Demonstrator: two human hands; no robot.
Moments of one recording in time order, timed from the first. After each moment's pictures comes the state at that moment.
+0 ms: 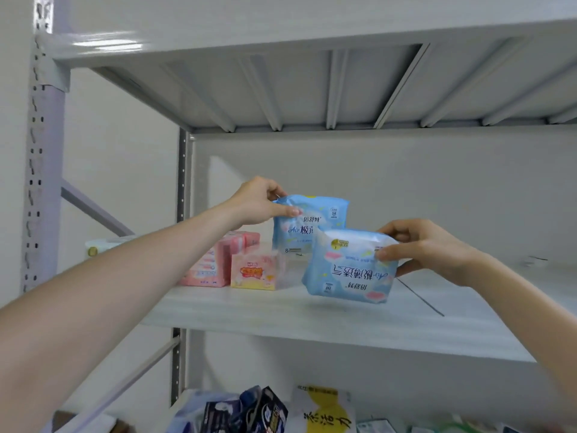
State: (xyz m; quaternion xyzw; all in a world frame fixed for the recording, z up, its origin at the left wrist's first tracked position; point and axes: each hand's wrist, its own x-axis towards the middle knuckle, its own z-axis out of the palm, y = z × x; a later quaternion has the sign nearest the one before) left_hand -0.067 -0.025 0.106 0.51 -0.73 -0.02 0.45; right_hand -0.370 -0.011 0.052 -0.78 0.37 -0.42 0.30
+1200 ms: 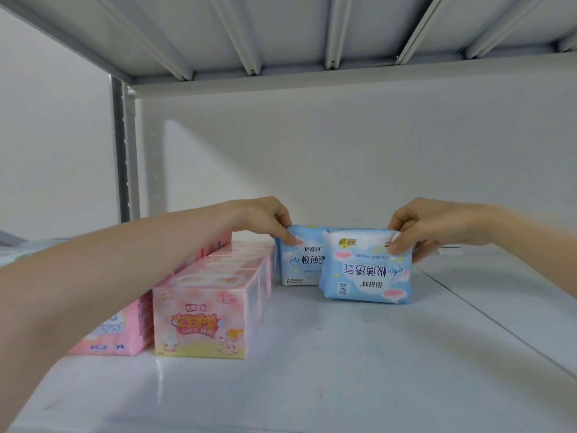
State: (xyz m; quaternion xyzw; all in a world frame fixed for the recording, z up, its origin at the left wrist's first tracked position) left_hand -0.054 -0.289 0.087 0.57 -0.79 -0.11 0.20; right_hand -0.354 -0.247 0.077 -0.78 0.51 -0.25 0.27
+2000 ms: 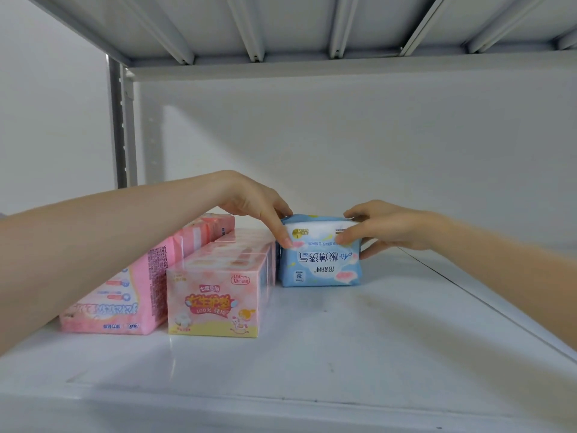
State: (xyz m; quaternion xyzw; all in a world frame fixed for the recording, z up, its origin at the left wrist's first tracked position) left_hand -0.047 -0.246 0.106 0.61 -0.78 -0.13 0.01; right_hand -0.286 -0.249 0.057 -0.76 0.48 -0.29 0.32
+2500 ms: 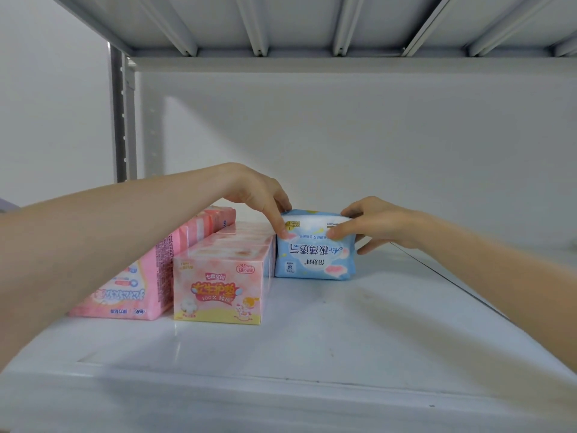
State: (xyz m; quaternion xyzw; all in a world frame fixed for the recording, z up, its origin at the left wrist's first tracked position) left_hand -0.047 -0.246 0.105 0.61 -0.78 -0.08 0.05; right_hand -0.274 -0.244 0.054 -0.77 0.52 -0.29 0.24
